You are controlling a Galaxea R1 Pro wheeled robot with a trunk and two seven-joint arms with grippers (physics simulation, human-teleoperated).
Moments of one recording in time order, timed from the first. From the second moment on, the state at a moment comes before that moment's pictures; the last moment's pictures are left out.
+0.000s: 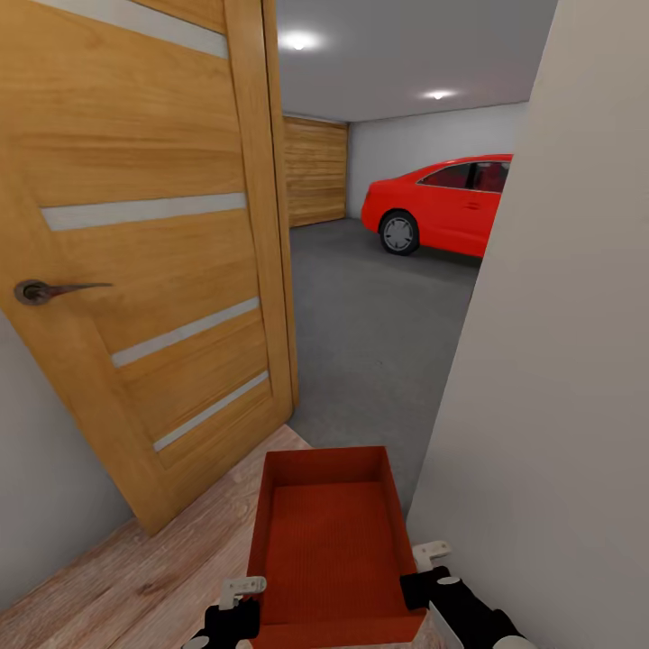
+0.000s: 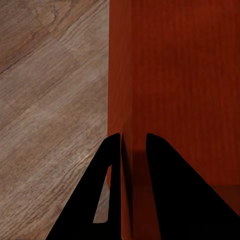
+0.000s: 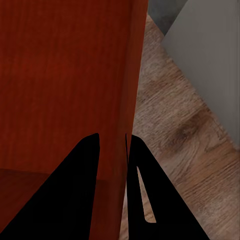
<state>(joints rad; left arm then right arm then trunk) -0.44 -0.11 0.16 -0.21 -0.08 -0.16 -0.02 -0.52 0.03 0.15 -0.31 0.03 0.18 -0.02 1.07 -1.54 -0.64</state>
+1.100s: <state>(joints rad) -0.44 -0.11 0.15 -0.21 -0.08 -0.16 -0.02 -0.52 0.03 0.15 -0.31 0.03 0.18 -0.02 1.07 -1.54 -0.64</state>
